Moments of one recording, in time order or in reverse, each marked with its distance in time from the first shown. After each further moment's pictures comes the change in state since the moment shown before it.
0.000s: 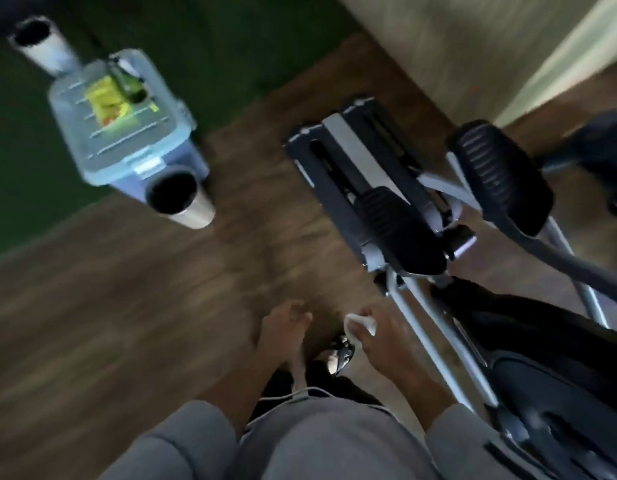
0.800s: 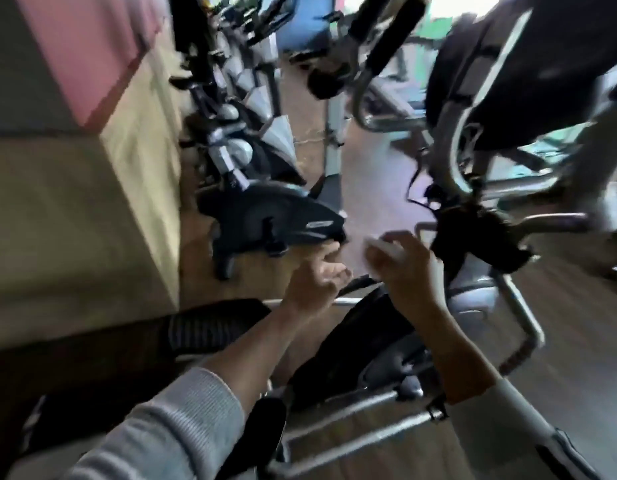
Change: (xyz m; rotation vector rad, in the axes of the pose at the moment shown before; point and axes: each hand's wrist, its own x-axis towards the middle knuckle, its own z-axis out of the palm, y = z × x) left_hand -0.090 0.468 0.169 0.315 -1.064 1.228; right_hand -0.093 -0.077 -0.341 0.107 1.690 0.488
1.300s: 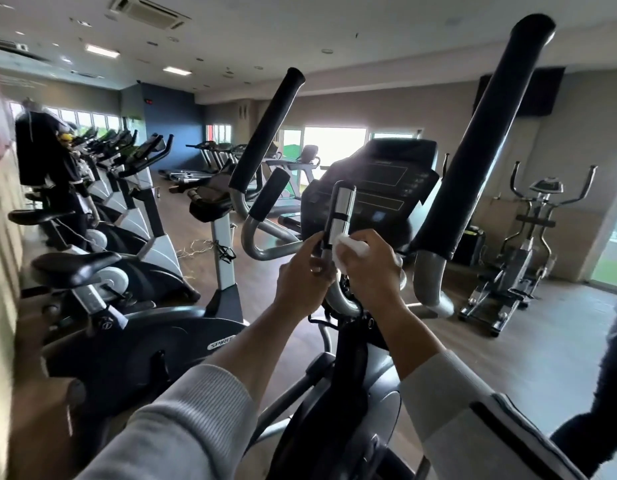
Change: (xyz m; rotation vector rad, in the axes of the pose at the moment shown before) left_hand 0.102 0.202 0.025 0.021 -0.106 0.587; right_hand 0.126 -0.079 -0.098 -0.001 0.502 0.082
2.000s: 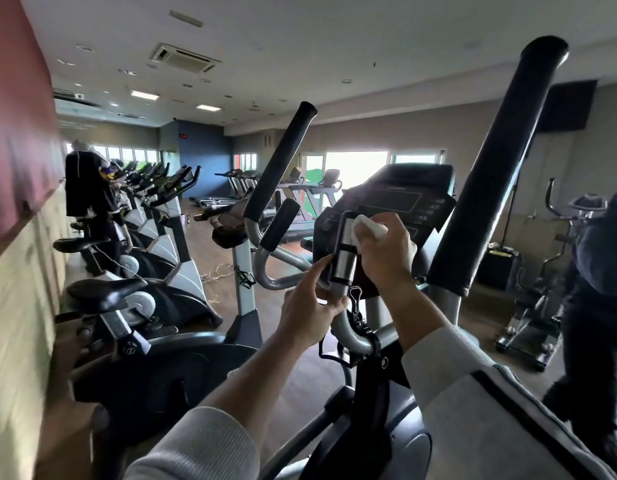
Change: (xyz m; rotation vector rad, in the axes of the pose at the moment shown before) left_hand 0.016 -0.005 -0.001 0.119 0.031 0.057; right_hand 0.078 -0.016 0.011 0.178 0.166 -0.042
